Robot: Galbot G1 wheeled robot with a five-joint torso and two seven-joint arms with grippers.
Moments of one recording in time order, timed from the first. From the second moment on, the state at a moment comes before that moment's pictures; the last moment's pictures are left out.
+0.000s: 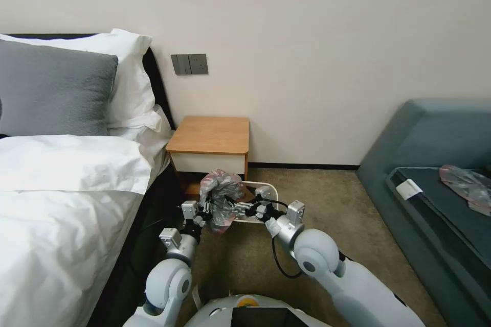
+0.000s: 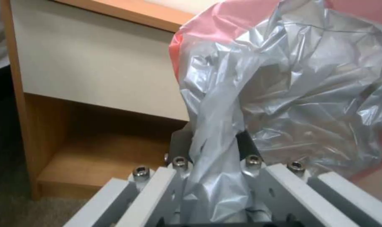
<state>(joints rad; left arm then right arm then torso) 1.58 -1.38 -0.39 -2.20 -0.40 0.18 -0.09 -1.12 1.00 -0.05 2.22 0.78 -0.39 0.19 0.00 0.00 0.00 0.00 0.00</state>
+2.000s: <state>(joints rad) 1.61 -1.33 -0.40 -2.21 -0.30 0.06 -0.02 -1.10 0.70 0.21 2.20 0.79 -0.37 0.11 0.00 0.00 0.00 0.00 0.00</state>
